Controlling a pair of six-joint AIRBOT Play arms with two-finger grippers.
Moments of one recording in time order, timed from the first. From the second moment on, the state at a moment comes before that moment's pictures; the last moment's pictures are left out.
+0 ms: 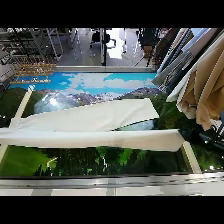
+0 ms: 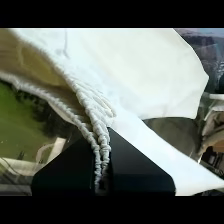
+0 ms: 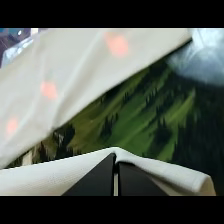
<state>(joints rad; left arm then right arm) 1.09 -1.51 1.47 0.71 -1.71 -1.22 -0.61 -0.70 0.69 -0.67 1.06 1.00</state>
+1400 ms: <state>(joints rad) 0.85 -1.67 1.45 1.02 -1.48 -1.30 -0.27 -1.98 1.69 -0.84 1.36 1.38</state>
